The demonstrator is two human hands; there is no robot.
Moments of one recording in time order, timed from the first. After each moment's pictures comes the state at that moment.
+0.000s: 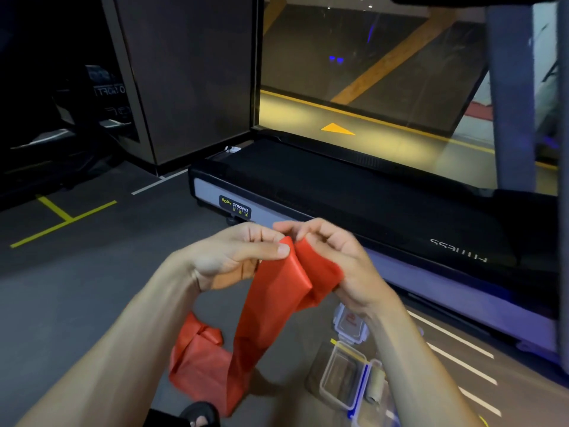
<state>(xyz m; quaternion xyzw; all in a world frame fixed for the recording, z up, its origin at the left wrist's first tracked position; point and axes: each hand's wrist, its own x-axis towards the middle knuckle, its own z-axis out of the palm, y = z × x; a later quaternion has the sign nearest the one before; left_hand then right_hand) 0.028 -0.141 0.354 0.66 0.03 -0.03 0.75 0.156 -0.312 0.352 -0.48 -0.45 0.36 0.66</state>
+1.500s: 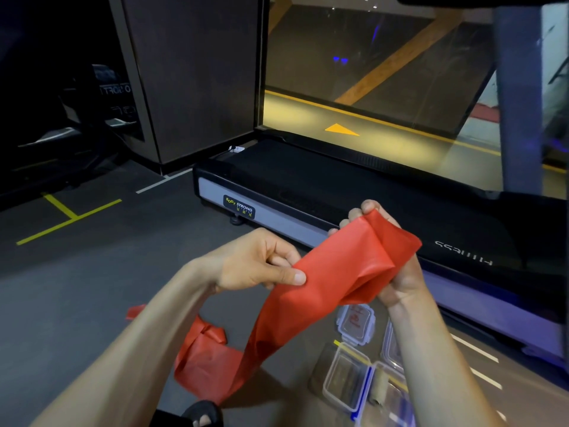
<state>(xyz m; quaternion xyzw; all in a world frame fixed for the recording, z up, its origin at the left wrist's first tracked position) 0.029 -0.149 0.354 0.80 0.02 -0.01 0.60 0.186 -0.319 0.360 -0.33 -0.30 0.40 0.80</state>
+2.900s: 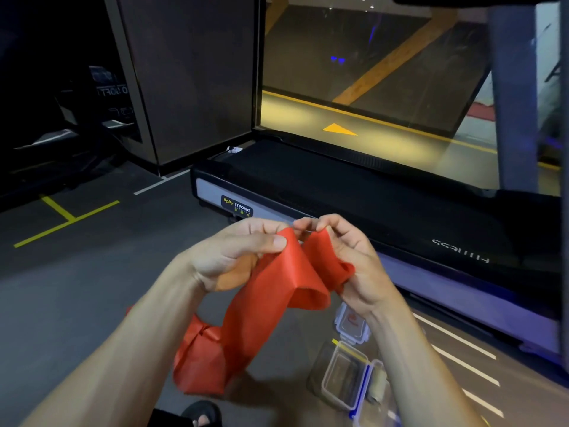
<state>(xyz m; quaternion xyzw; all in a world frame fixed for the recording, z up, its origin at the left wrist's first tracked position) 0.024 -0.151 0.364 0.60 -0.06 0.02 0.79 0.157 -0.312 0.347 -0.41 -0.37 0.38 0.74</state>
